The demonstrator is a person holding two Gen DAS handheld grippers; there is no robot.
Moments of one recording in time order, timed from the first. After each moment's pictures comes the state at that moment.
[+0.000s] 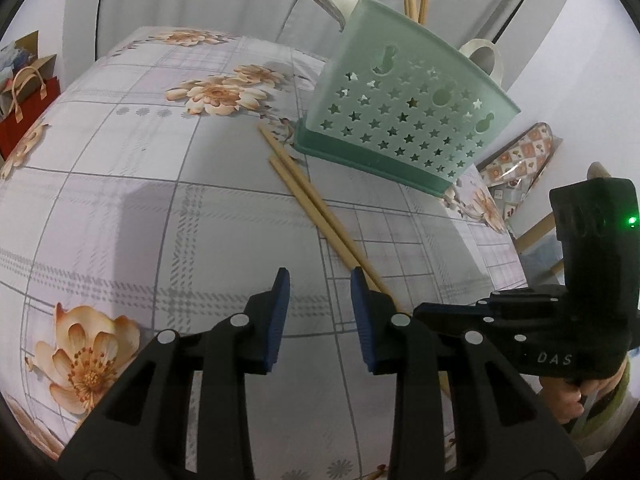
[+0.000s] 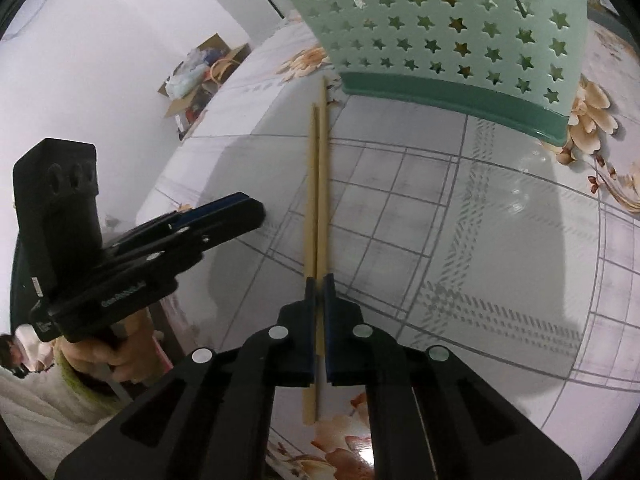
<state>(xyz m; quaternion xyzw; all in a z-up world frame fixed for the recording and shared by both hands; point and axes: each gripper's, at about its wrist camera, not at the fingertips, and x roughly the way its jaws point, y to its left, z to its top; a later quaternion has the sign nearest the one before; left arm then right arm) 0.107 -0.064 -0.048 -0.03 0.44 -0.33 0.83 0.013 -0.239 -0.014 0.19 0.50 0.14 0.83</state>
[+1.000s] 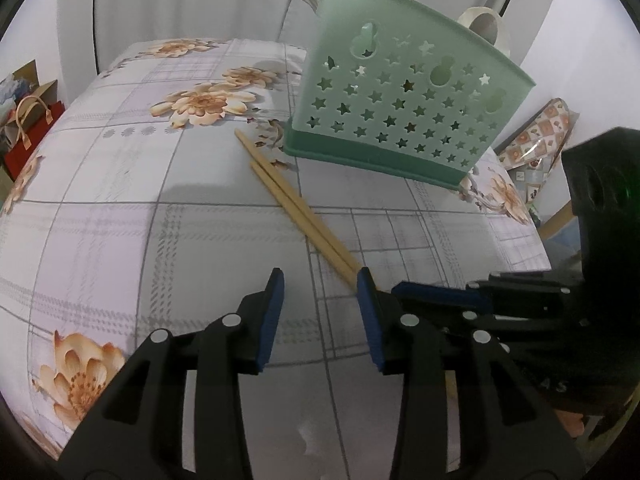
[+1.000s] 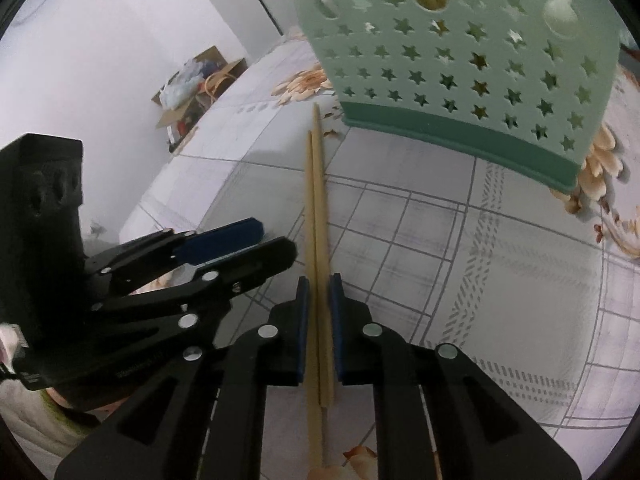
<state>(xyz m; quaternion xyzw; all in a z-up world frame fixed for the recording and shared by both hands) 0.112 -0.092 -0.049 0.02 0.44 -0.31 0.85 0.030 -0.240 -0.020 0.19 0.48 0.13 0.85</state>
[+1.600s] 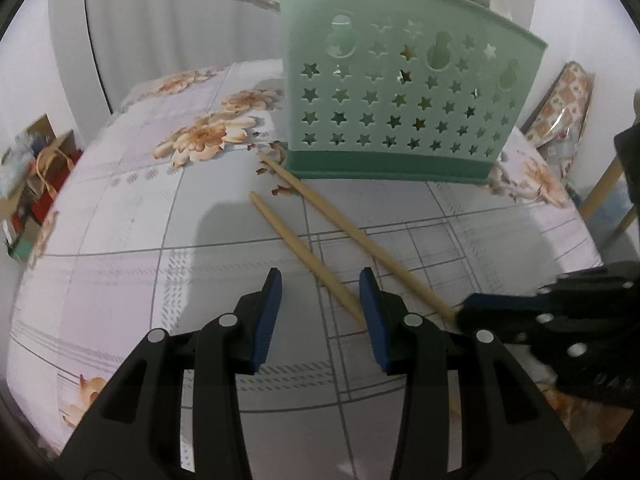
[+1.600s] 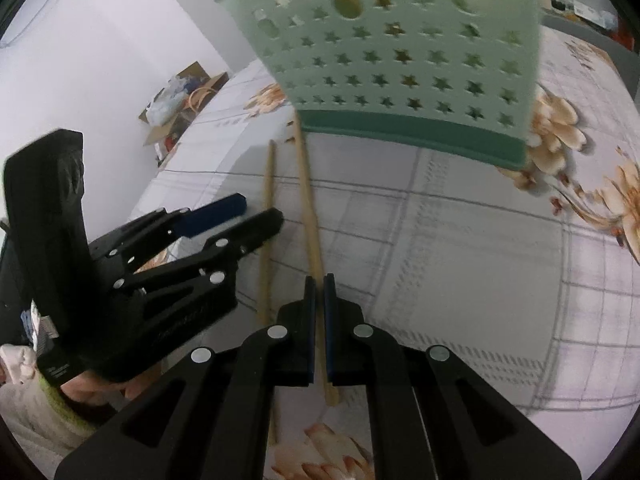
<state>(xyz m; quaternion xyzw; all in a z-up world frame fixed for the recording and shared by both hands) 0.112 -0.121 -0.053 0.12 0.39 -0.26 0.87 0.005 -0.263 -0.018 0.18 0.47 0.10 0.86</state>
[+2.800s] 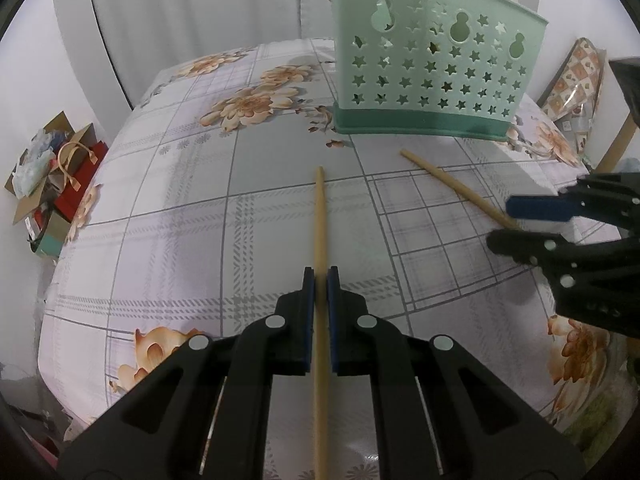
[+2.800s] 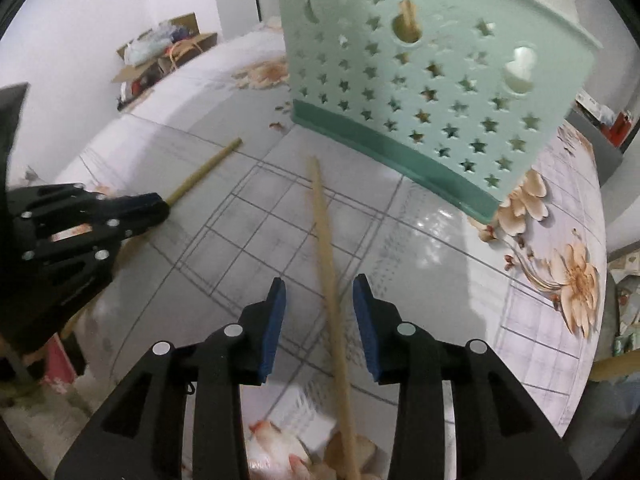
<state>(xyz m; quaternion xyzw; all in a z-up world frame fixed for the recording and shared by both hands) 0.098 -0.077 -0.046 0.16 0.42 -0.23 0.86 0.013 -0.230 -0.003 -0.01 0.48 0.03 0.87</state>
